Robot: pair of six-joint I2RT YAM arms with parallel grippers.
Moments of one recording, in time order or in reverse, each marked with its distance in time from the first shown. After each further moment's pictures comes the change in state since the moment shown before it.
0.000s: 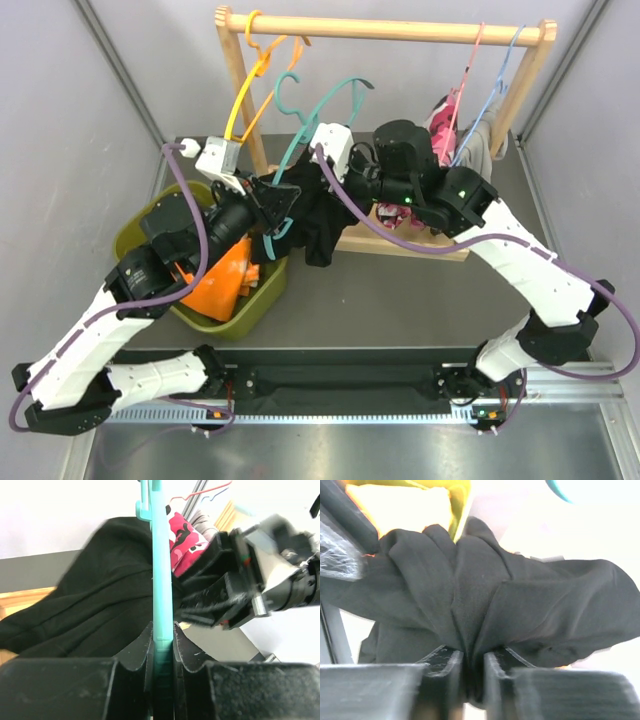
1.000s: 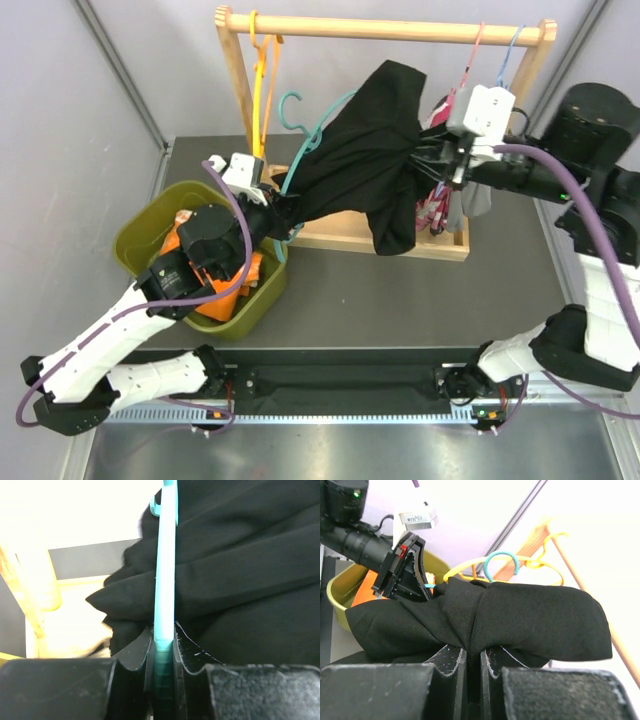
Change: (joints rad) left arm -0.007 -0.013 -0.199 0.120 -0.148 0.089; right arm -0.118 -0.081 0.558 -0.267 -0.312 -0.184
